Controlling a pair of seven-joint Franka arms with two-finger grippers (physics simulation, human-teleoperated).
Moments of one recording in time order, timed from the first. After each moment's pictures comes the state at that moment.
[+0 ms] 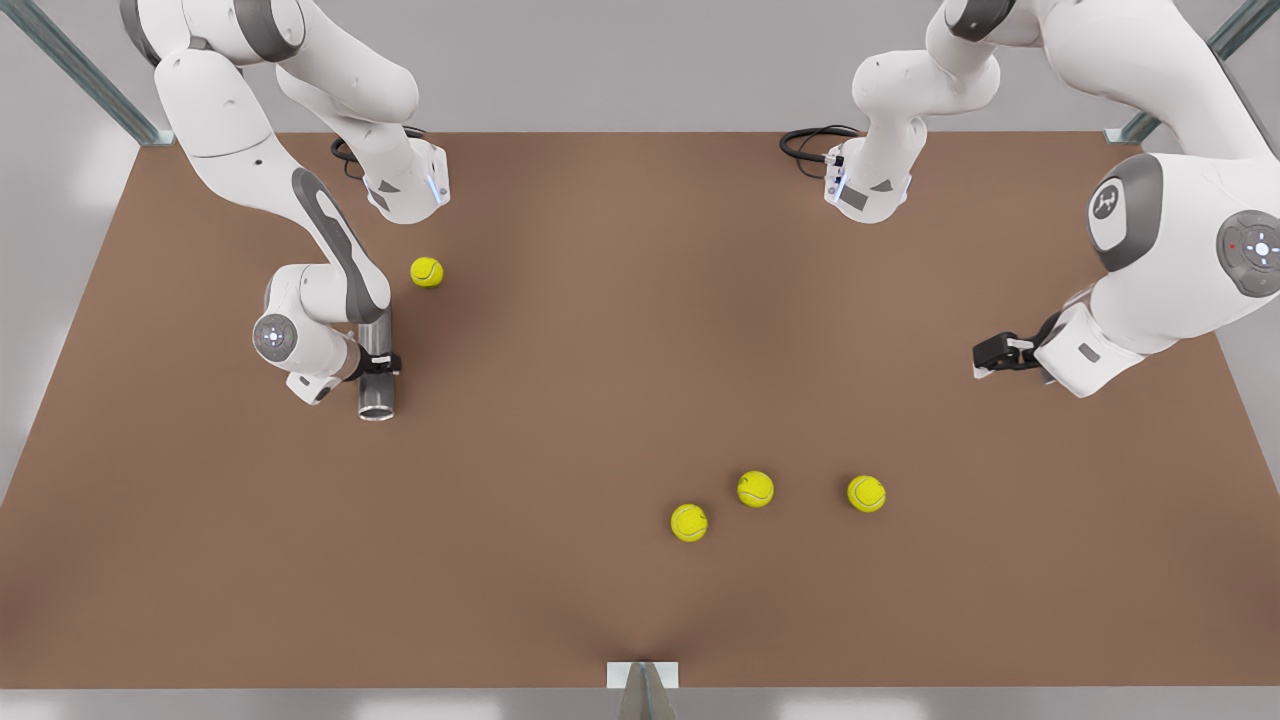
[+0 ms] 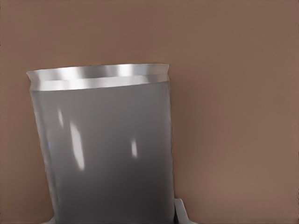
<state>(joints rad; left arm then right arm) 0.04 0.25 -0.10 -1.33 -0.04 1.51 0.01 -0.27 0.32 0.25 -2.40 -0.03 2.49 -0.11</state>
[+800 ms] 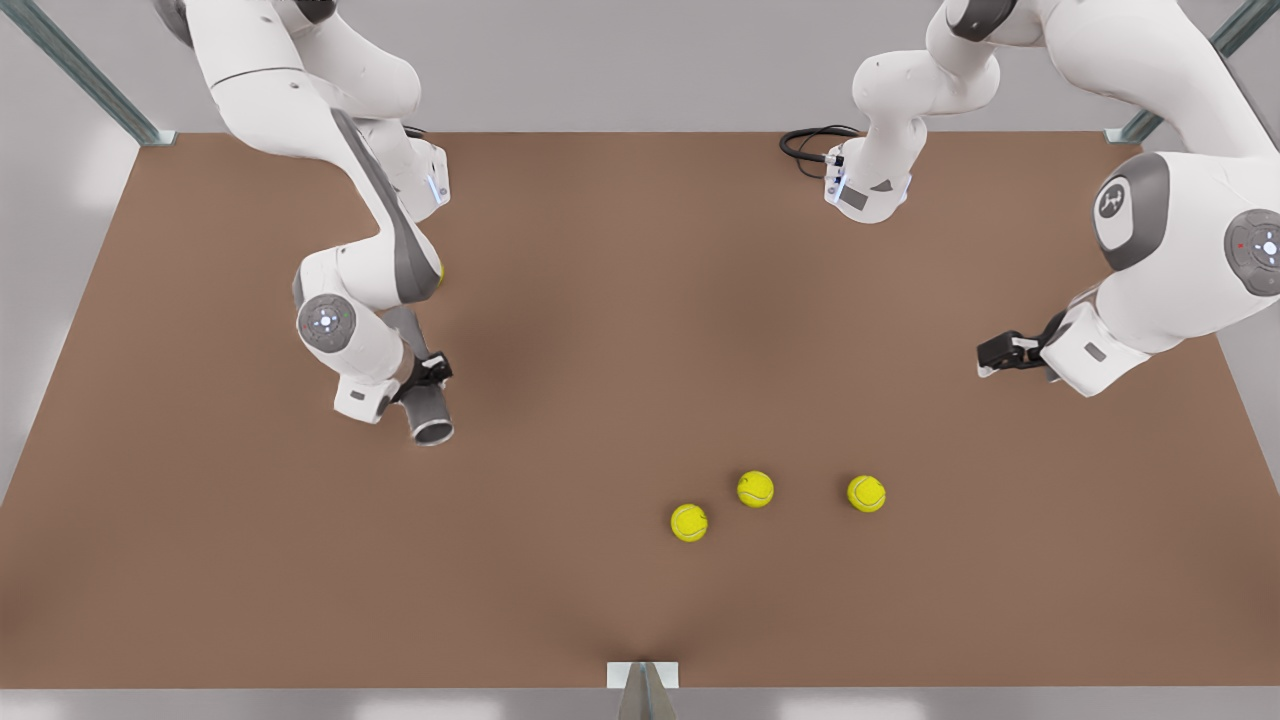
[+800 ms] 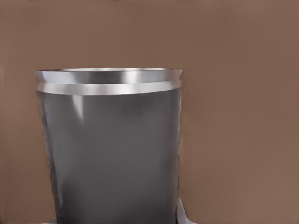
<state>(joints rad) 0.05 0.25 -0.10 -1.33 -0.04 1.50 0.01 -0.06 0.25 0.37 -1.99 -0.04 2.15 -0.14</state>
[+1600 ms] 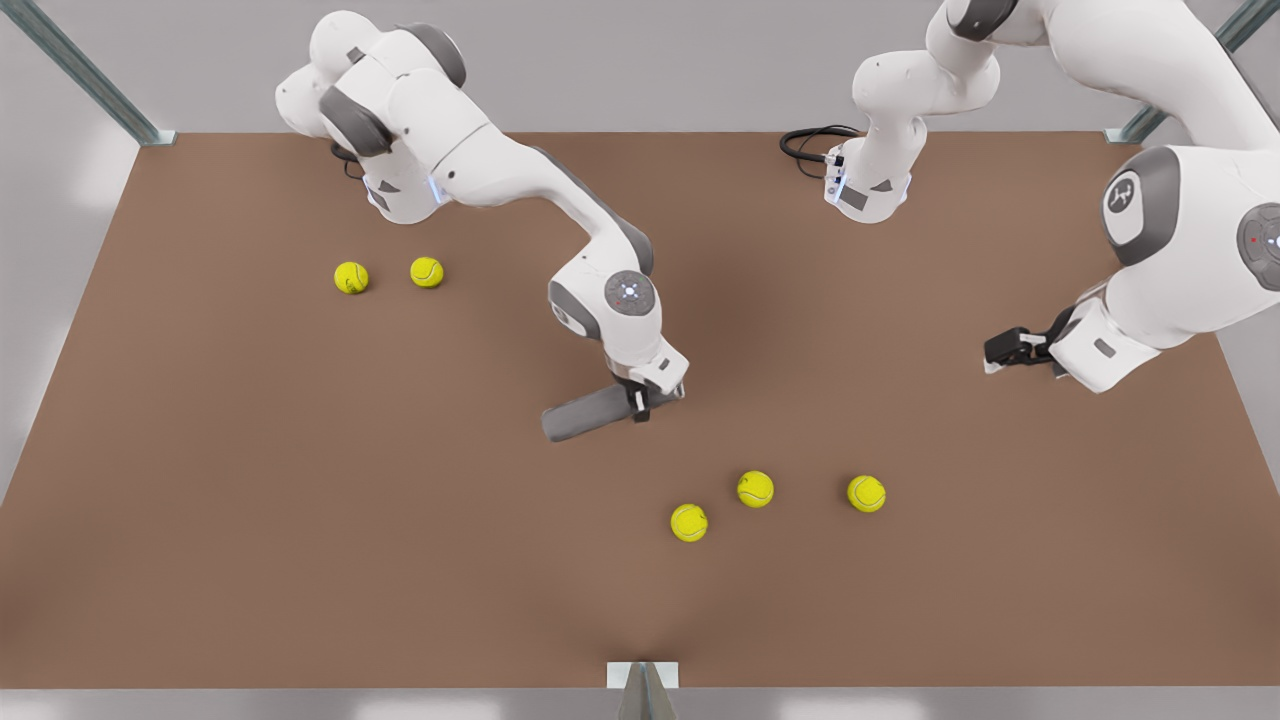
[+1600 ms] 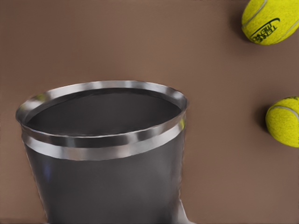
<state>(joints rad) 0.05 0.24 -0.10 -1.32 -0.04 1.48 0.01 0.70 0.74 0.13 -1.41 -0.20 2.23 -0.88</state>
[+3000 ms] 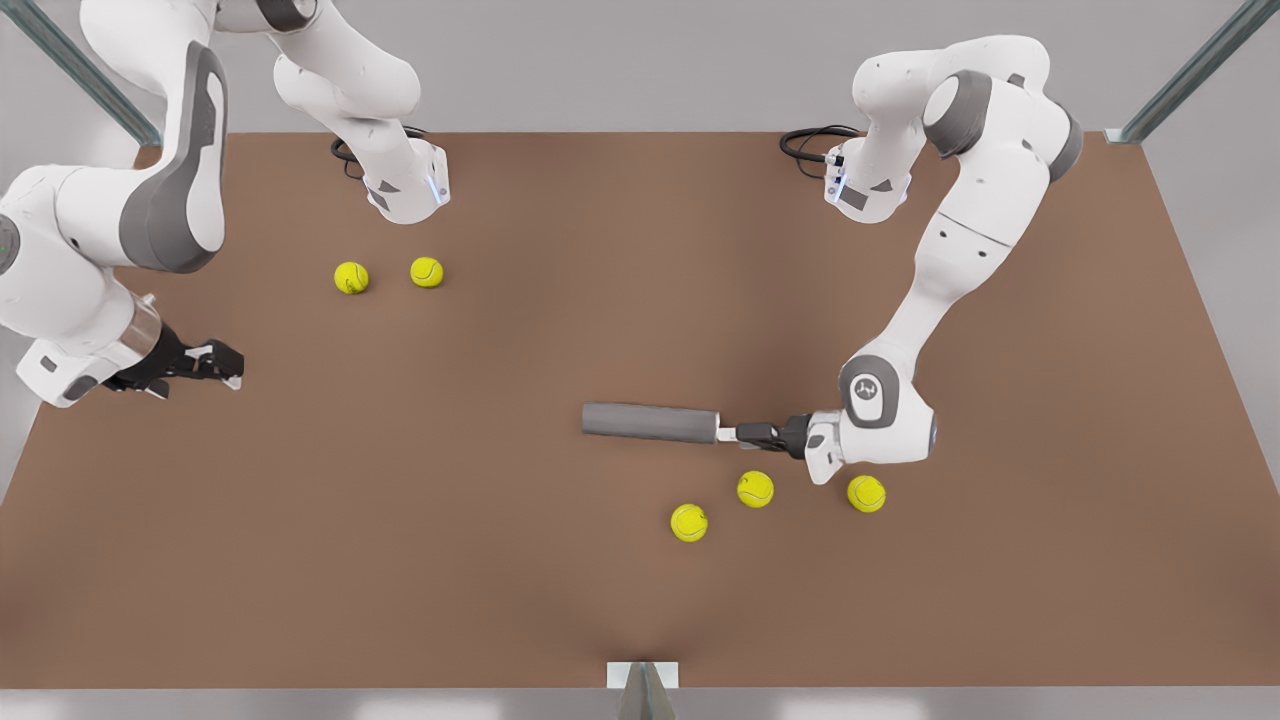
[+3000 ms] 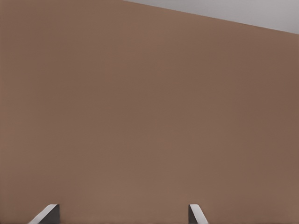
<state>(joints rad) 0.07 0.77 -0.44 -1.71 -1.00 2.25 0.50 -0.10 0.18 0.06 -1.49 -0.06 1.69 -0.21</state>
